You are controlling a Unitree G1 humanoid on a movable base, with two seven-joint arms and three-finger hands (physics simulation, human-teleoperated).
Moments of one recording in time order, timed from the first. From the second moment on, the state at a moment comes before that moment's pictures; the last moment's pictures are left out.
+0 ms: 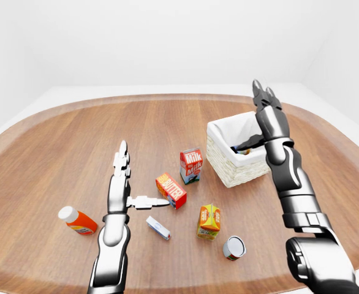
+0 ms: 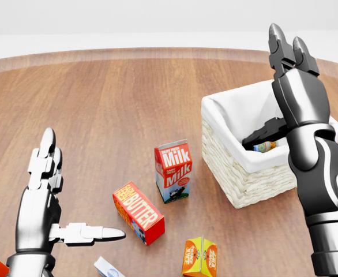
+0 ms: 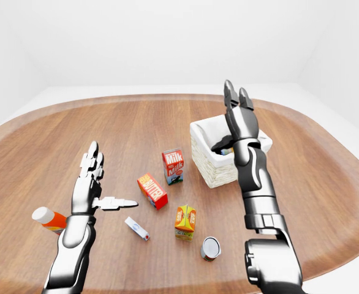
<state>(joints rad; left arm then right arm) 0.05 0.02 0.02 -0.17 0.13 -0.09 0.01 -0.66 -0.34 -0.11 0.43 -0.78 -0.09 -0.07</state>
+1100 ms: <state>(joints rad) 0.05 0.02 0.02 -0.17 0.13 -0.09 0.01 -0.15 -0.22 -0.20 -0.15 -0.65 -0.09 0.09</state>
